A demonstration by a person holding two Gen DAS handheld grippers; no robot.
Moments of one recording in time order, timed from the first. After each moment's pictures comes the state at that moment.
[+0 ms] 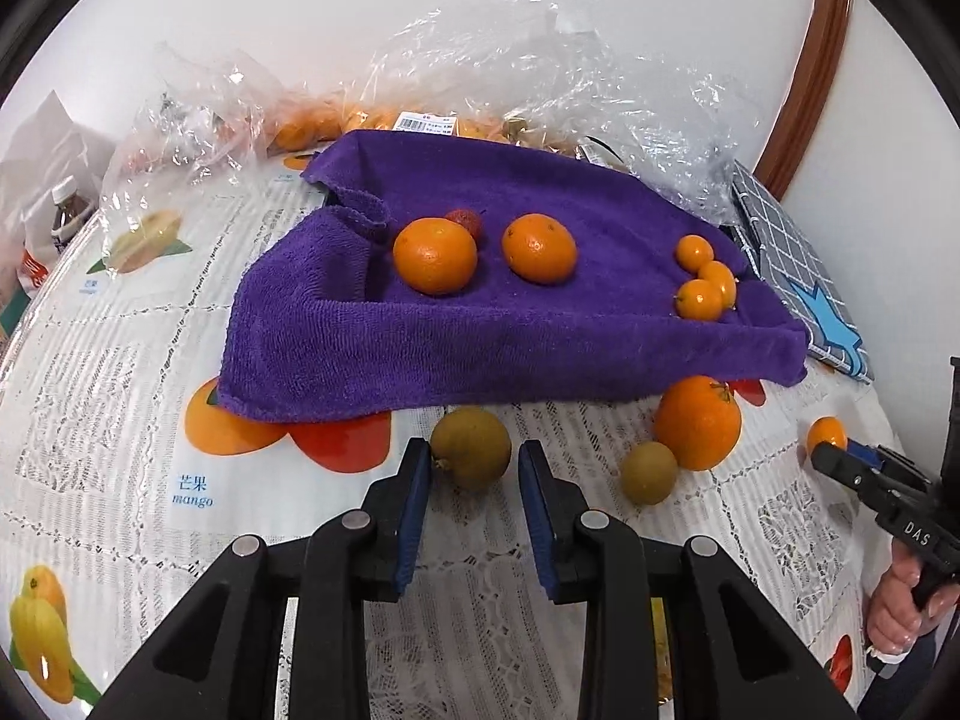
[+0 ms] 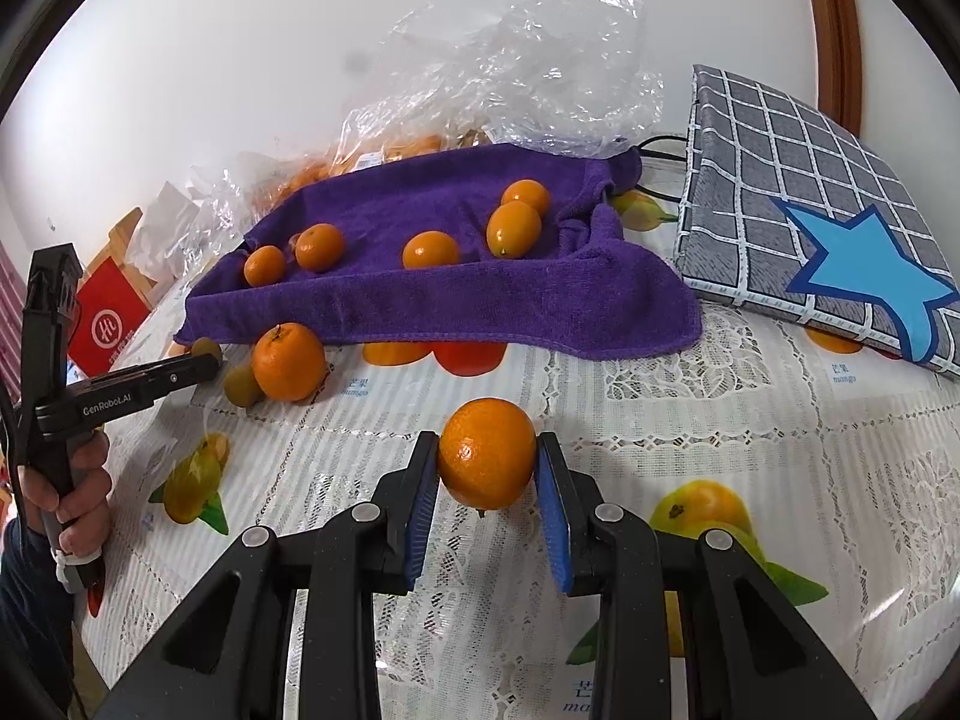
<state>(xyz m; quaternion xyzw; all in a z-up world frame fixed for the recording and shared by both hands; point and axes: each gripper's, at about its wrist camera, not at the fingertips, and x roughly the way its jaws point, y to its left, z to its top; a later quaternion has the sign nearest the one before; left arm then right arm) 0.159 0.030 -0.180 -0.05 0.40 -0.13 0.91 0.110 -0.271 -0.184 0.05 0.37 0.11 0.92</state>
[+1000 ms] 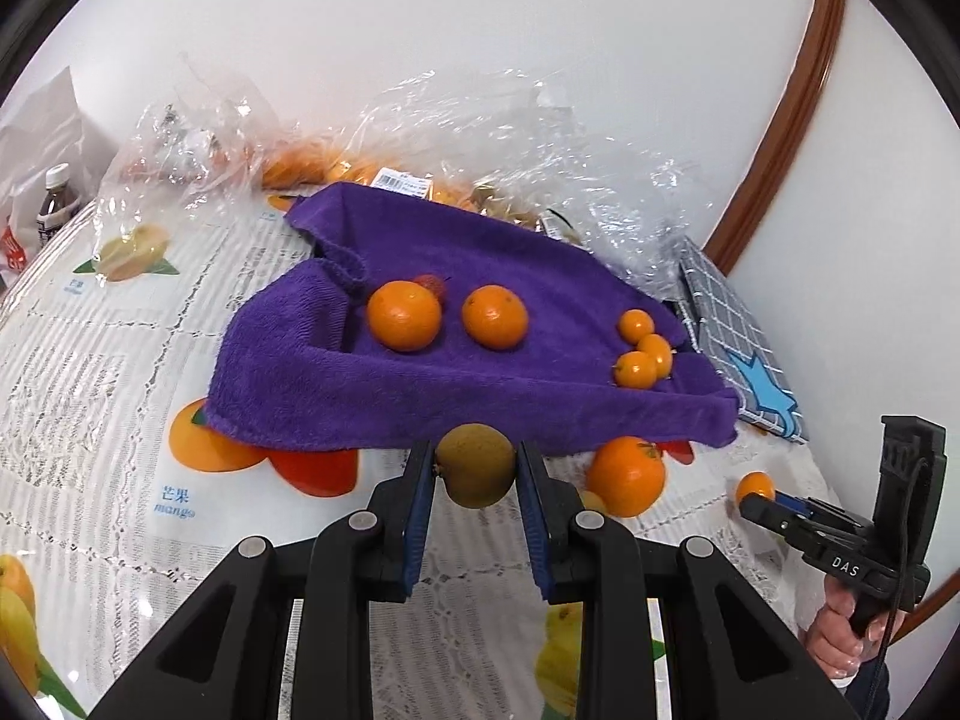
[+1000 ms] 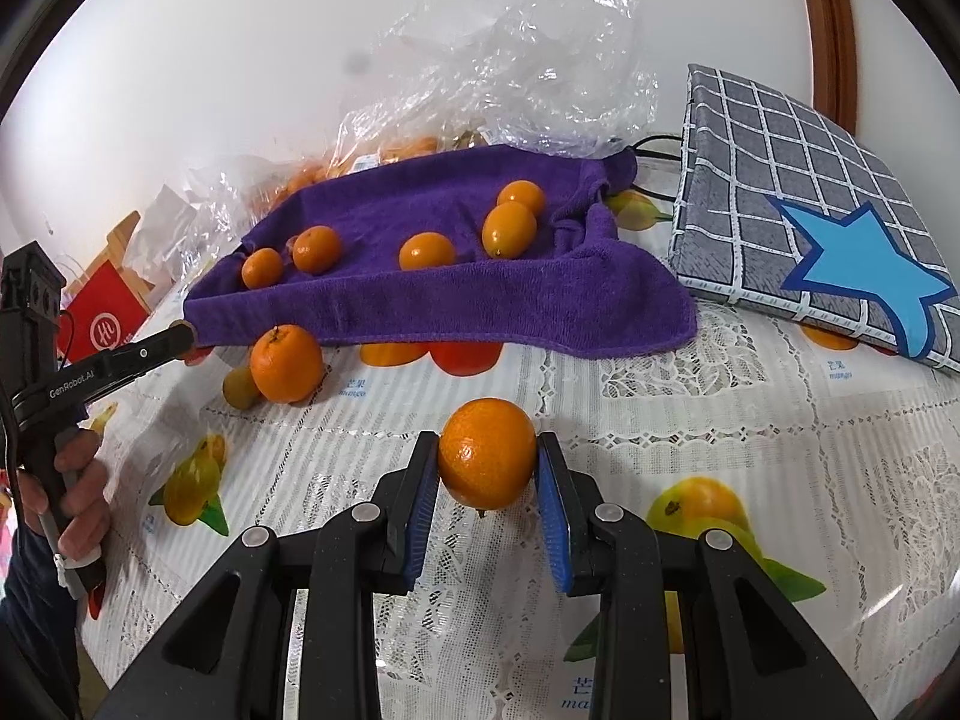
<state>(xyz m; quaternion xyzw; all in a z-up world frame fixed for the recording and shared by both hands) 0.146 0.045 -0.166 -0.13 0.33 -0.18 0.92 0.108 -0.274 -0.183 0.05 0.36 0.11 0.92</state>
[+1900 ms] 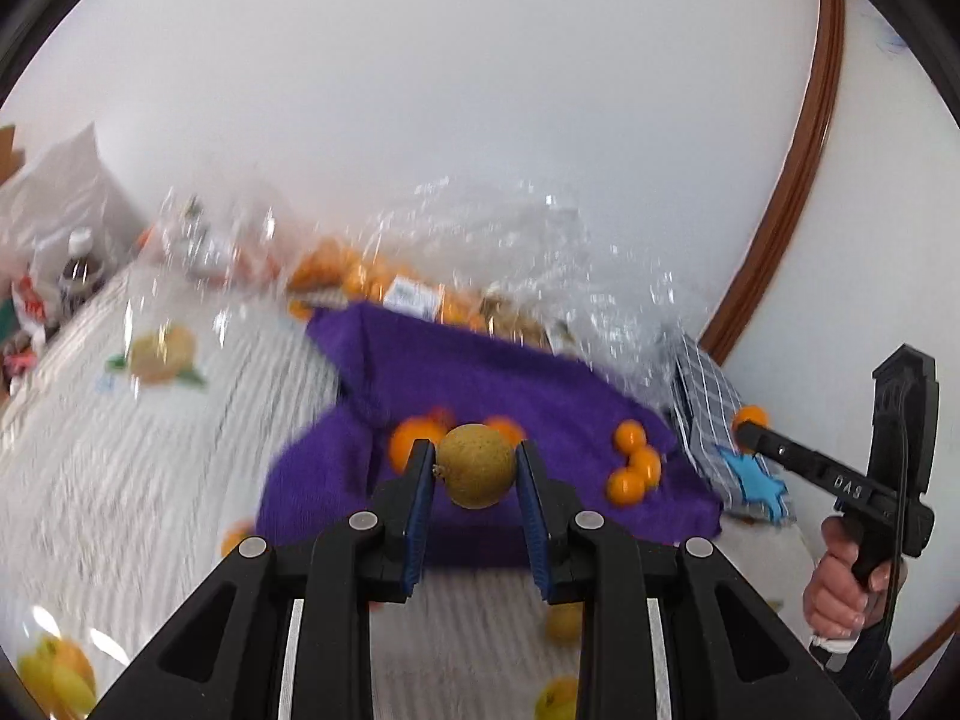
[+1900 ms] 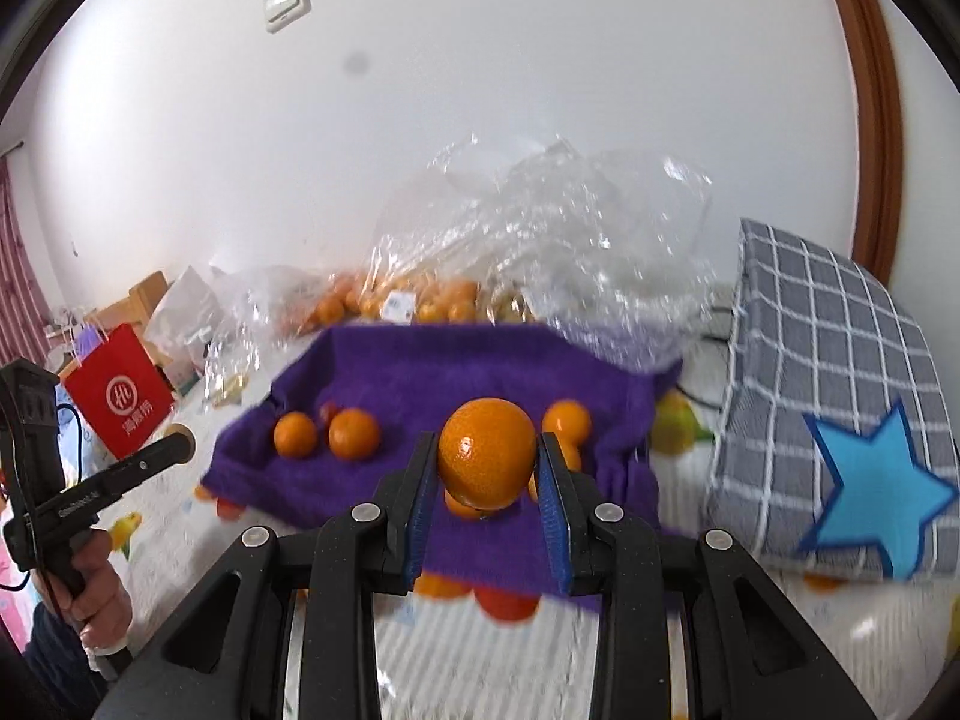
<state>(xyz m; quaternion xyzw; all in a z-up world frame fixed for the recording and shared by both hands) 0.160 0.067 -0.114 -0.15 0.24 -0.15 0.95 0.174 -0.251 -0.093 0.04 0.27 0.14 0.95</state>
